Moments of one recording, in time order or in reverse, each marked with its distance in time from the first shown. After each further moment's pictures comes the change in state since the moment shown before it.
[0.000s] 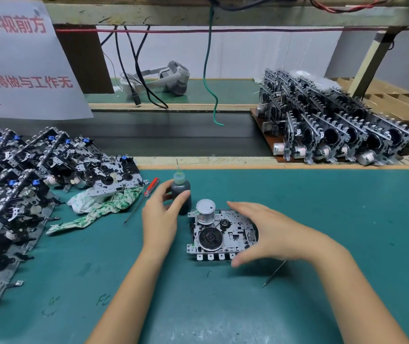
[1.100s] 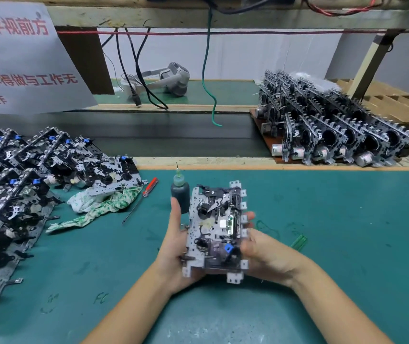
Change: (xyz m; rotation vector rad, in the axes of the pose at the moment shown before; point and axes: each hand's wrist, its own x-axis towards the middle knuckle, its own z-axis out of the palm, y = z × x) left_hand -0.045 0.028 0.006 -1.055 -0.907 -0.633; right_hand -0.013 -0.017 0.030 1.364 -0.371 -0.220
